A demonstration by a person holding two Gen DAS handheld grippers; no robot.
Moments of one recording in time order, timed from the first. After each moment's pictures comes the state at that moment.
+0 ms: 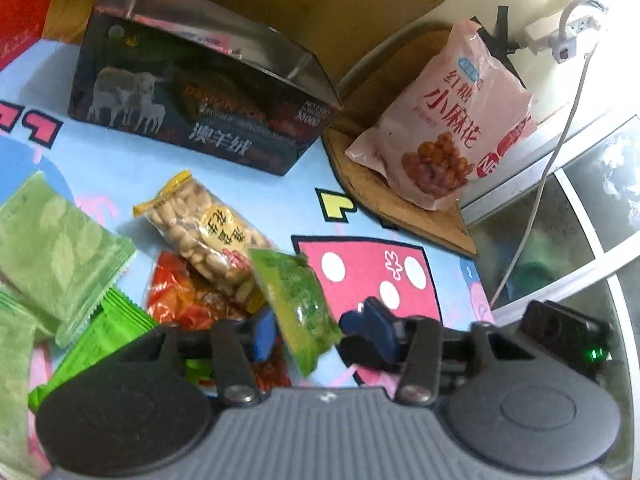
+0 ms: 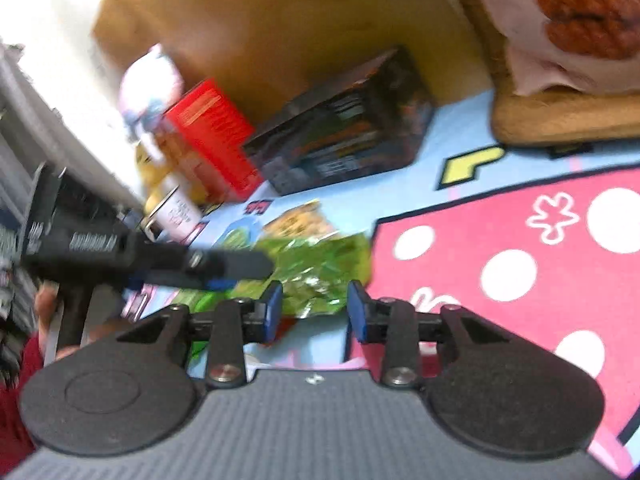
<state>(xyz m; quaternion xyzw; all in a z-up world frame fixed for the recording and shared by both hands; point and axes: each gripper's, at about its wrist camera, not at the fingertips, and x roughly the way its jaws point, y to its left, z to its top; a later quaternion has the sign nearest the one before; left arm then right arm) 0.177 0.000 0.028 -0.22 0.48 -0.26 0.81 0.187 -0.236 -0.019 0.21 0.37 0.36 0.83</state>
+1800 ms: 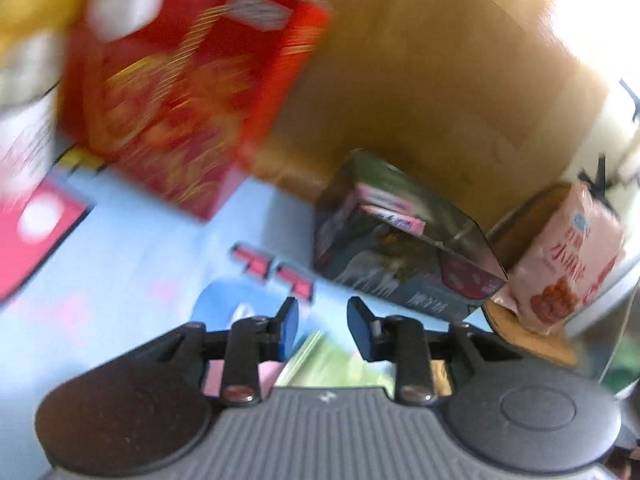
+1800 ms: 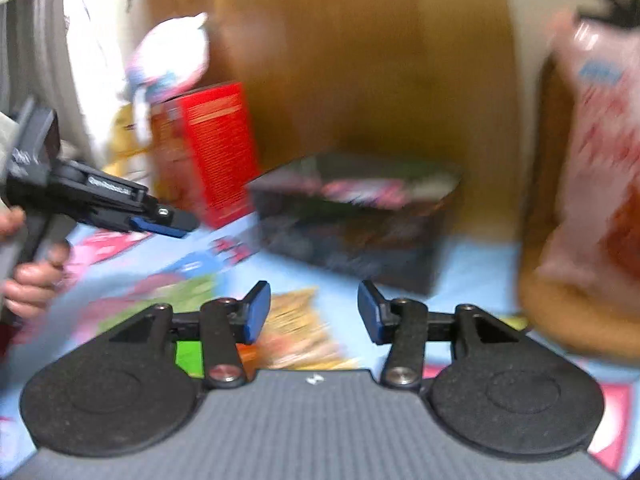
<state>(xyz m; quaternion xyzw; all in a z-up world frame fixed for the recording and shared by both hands) 0.167 0.141 0.060 -0.23 0.38 -0.06 0.89 0.203 -0.173 0.023 0.08 0.31 0.36 0.88</state>
